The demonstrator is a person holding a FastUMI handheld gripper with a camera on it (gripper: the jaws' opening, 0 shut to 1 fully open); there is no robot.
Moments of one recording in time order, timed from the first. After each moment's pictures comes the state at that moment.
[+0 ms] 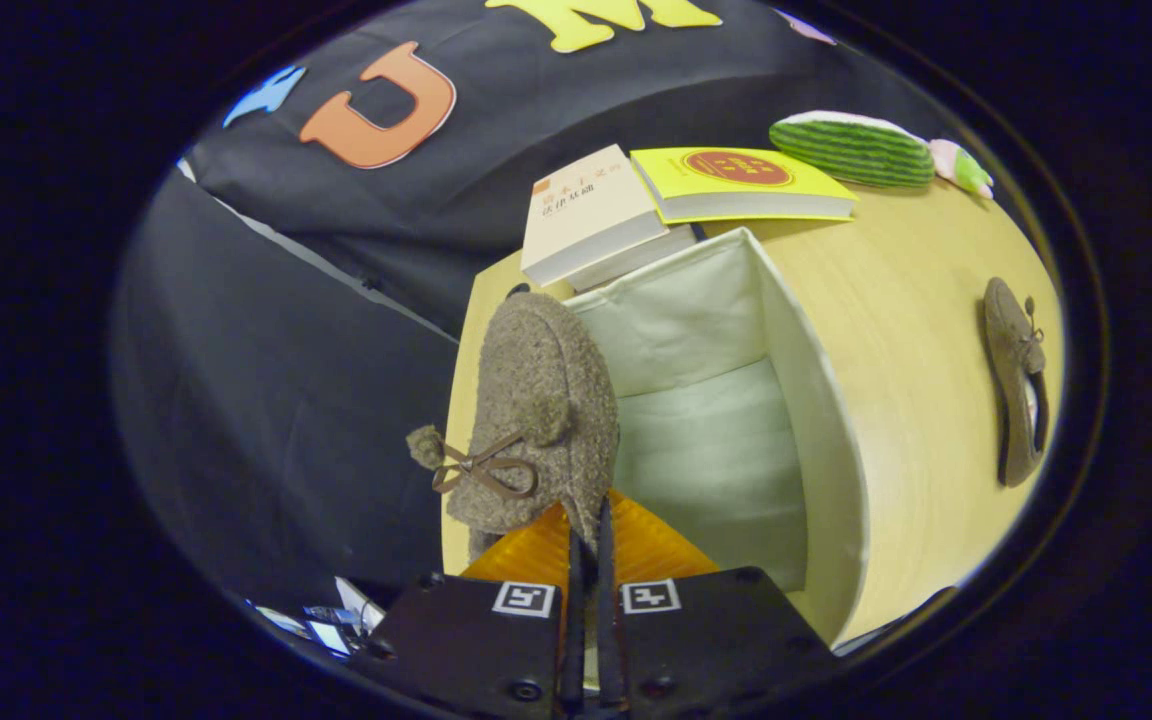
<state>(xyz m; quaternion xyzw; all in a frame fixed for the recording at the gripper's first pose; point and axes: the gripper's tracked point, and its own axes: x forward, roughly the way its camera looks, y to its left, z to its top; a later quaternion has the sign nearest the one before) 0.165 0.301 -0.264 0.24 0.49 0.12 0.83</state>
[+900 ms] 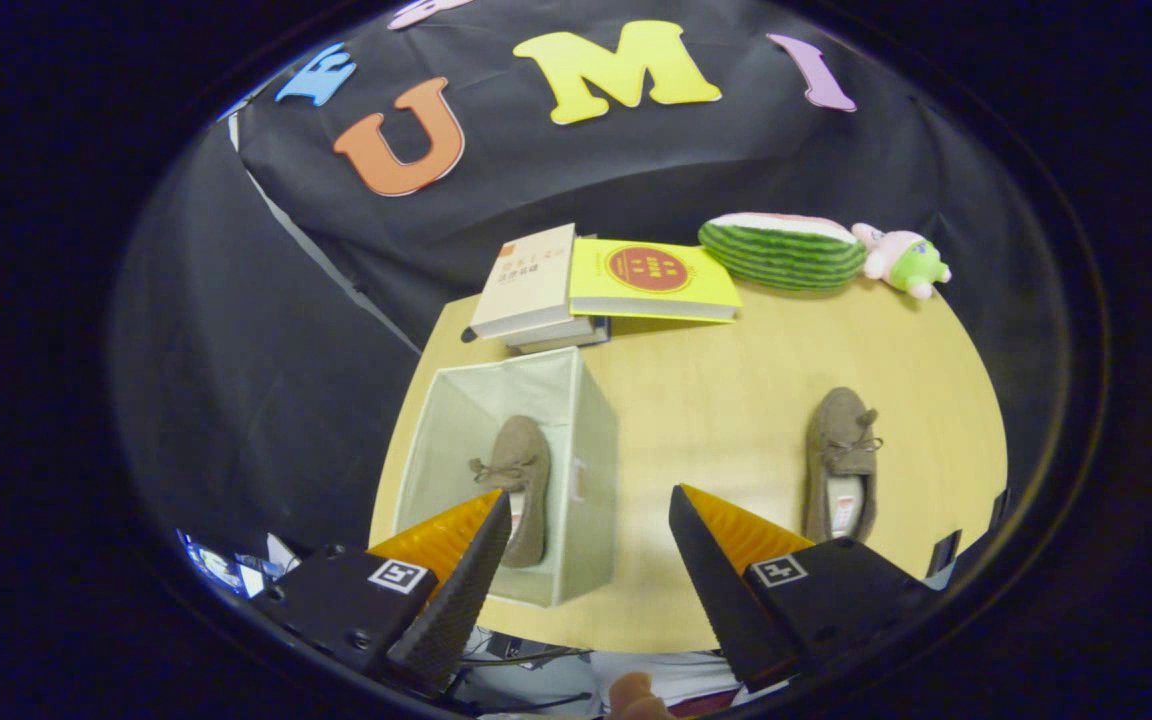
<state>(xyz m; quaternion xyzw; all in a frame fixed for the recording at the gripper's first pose) 0.121 0.102 -0.172 0.12 0.46 0.09 0.87</state>
